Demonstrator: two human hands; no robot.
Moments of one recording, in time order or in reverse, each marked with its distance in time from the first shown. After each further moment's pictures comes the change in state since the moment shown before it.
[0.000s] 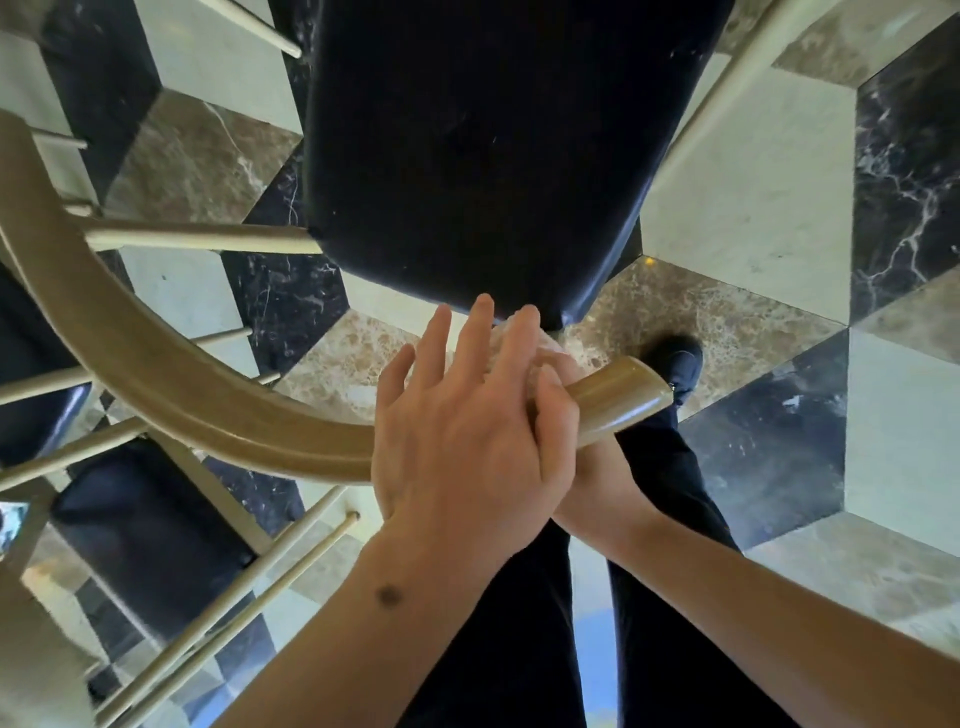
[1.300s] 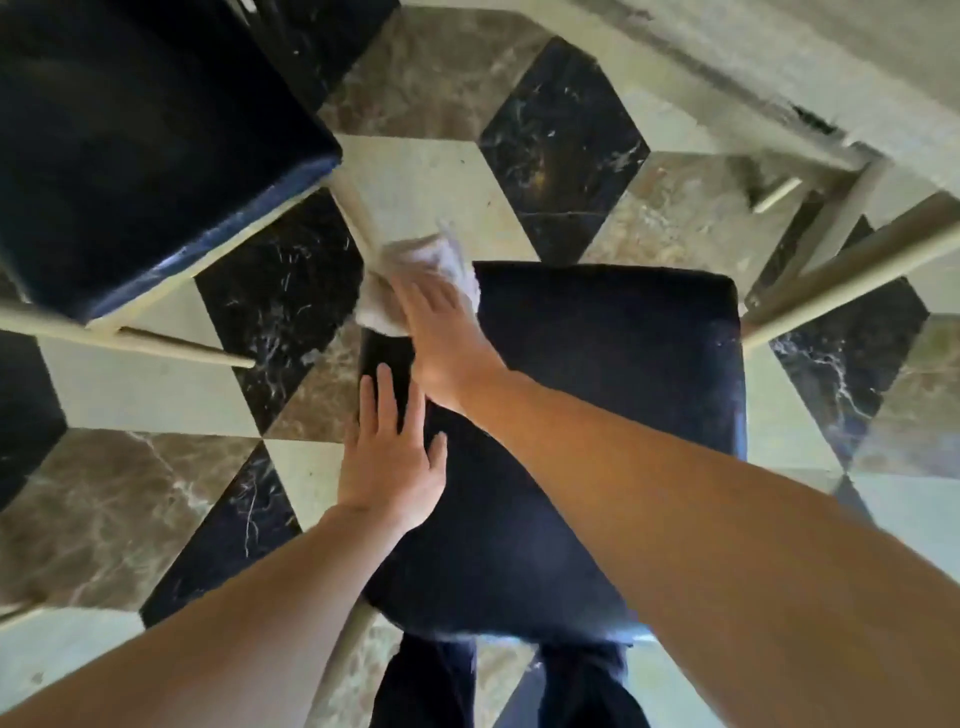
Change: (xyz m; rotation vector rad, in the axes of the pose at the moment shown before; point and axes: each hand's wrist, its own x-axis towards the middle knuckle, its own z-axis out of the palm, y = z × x) left_hand 0.398 -0.239 0.058 0.026 -0.031 0.280; right_hand 0.469 -0.064 0.058 -1.118 0.316 -0.124
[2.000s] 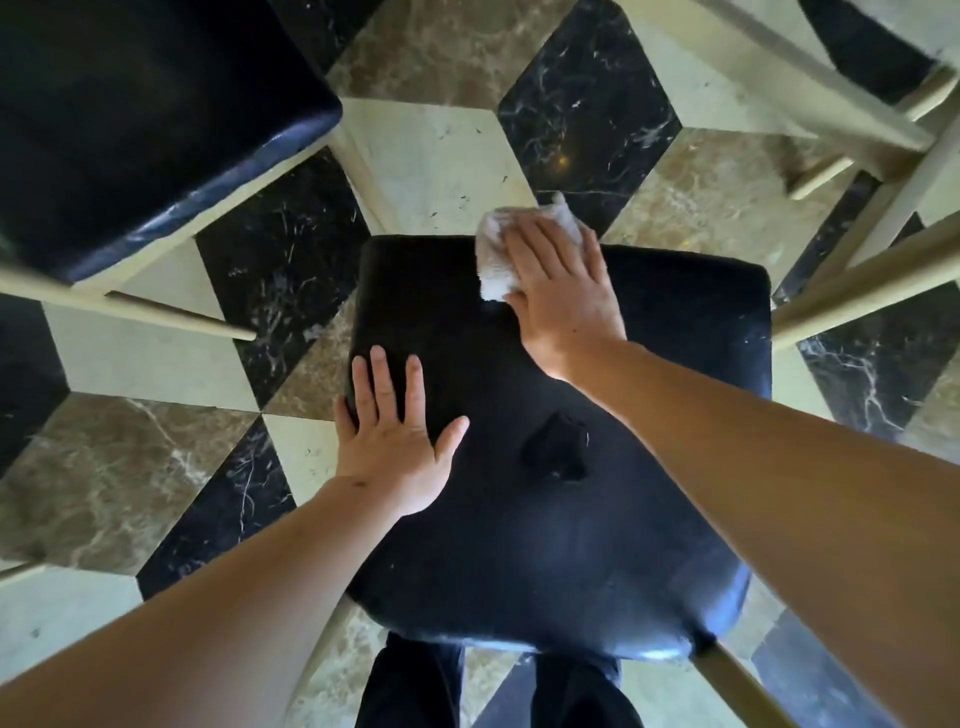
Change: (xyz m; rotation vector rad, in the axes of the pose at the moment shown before) left_hand 0.010 0.016 0.013 0.083 -0.206 -0.087; right_hand -0.009 0.122 -0.026 -0.559 0.154 0.023
